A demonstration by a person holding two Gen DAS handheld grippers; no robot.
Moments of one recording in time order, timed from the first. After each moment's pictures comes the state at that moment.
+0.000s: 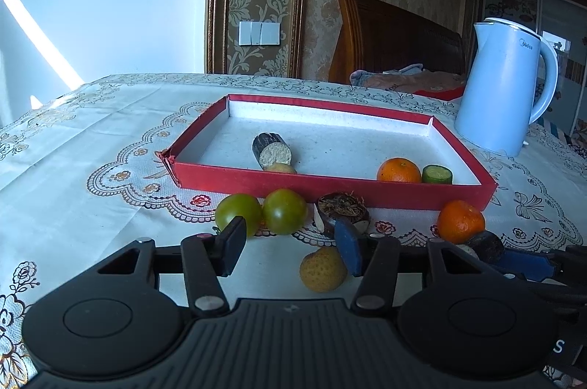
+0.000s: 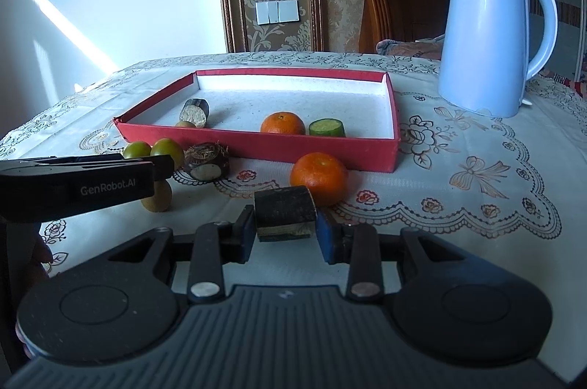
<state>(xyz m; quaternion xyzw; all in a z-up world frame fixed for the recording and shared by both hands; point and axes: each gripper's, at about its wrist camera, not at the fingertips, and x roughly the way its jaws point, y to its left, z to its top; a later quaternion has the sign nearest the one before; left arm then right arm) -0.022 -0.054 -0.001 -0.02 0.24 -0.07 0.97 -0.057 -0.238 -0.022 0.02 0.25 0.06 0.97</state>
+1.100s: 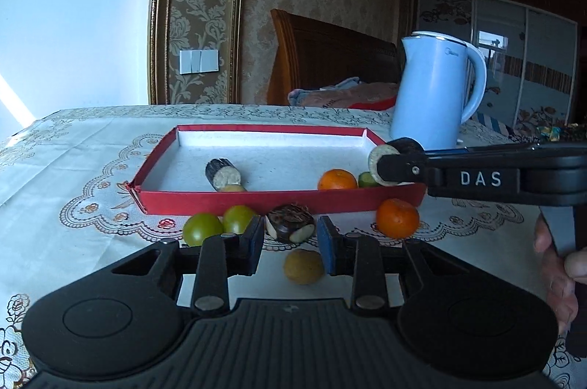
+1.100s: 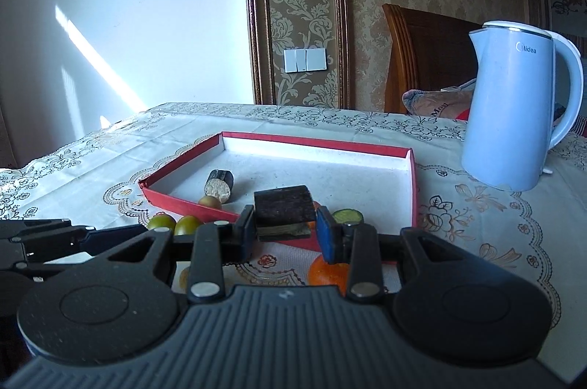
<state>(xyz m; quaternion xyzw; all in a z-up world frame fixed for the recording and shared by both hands) -0.050 -0.051 0.011 0.02 0.21 -0.18 0.96 -0.038 -0.240 0.026 0.01 0.19 0.11 0.98</state>
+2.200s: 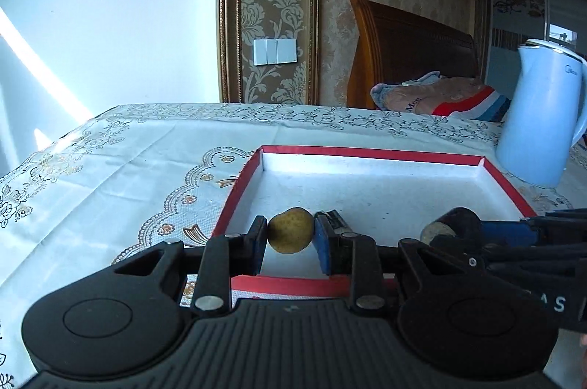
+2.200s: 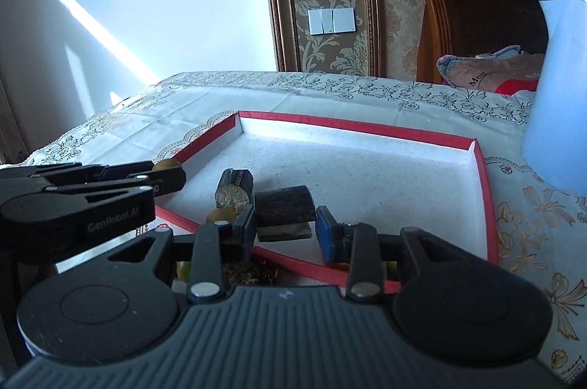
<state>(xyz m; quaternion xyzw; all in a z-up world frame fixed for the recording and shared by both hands) 0.065 -0.024 0.030 0.02 0.24 -0.04 0.97 0.057 -0.201 0.018 0.01 0.26 0.15 0.95</state>
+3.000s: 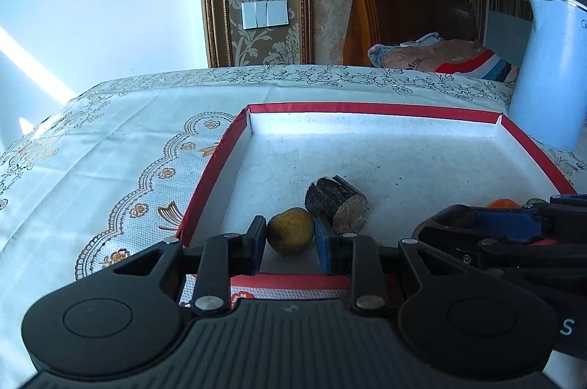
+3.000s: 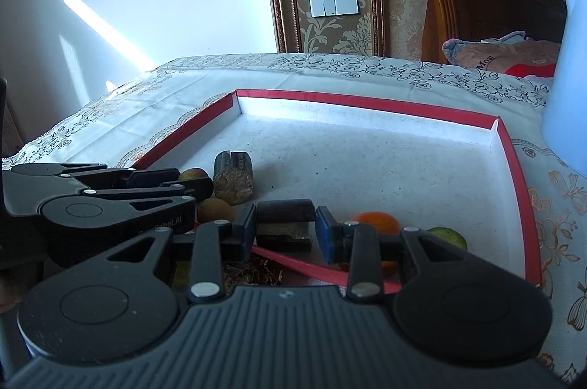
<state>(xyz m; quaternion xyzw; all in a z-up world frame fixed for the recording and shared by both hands) 0.095 -0.033 -0.001 0.04 0.29 -0.06 0.96 0.078 -0.195 -0.005 0.02 0.28 0.15 0.95</state>
